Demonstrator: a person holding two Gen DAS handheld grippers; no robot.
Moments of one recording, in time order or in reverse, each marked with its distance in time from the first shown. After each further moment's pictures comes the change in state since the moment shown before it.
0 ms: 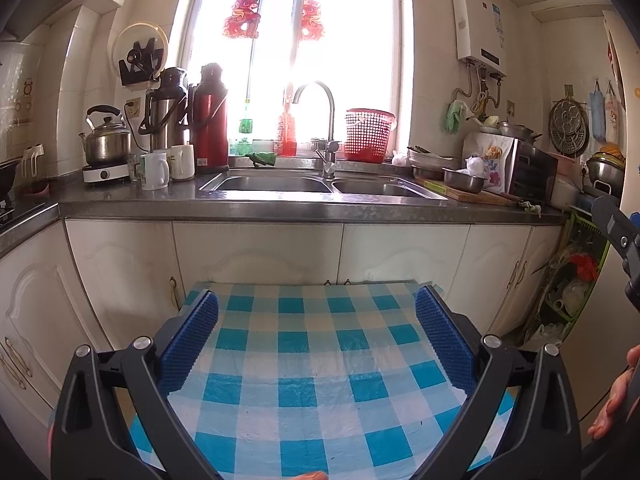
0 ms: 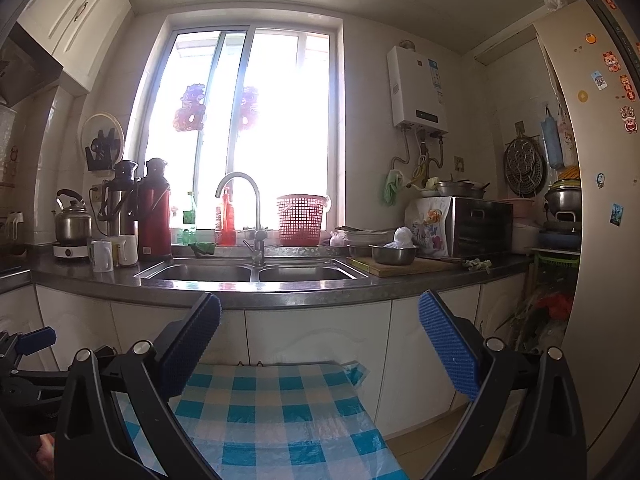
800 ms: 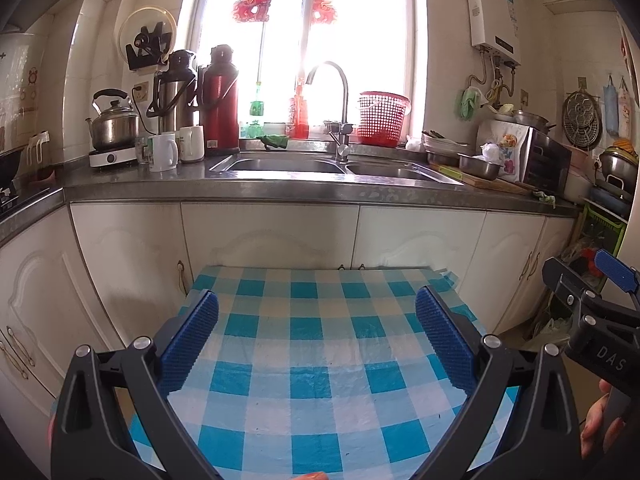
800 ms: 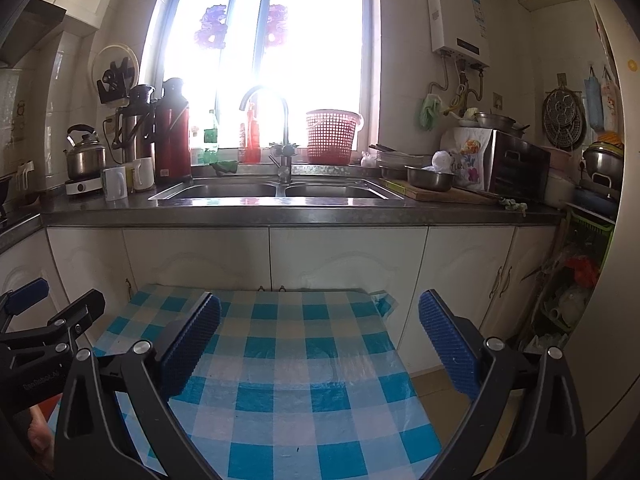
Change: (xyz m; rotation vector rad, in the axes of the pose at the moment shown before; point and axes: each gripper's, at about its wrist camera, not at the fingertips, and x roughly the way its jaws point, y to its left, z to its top) left arm 0.023 0.017 -0.016 -0.005 0.054 0.037; right arm 0.058 0.024 -0.039 -0.051 0.294 0.091
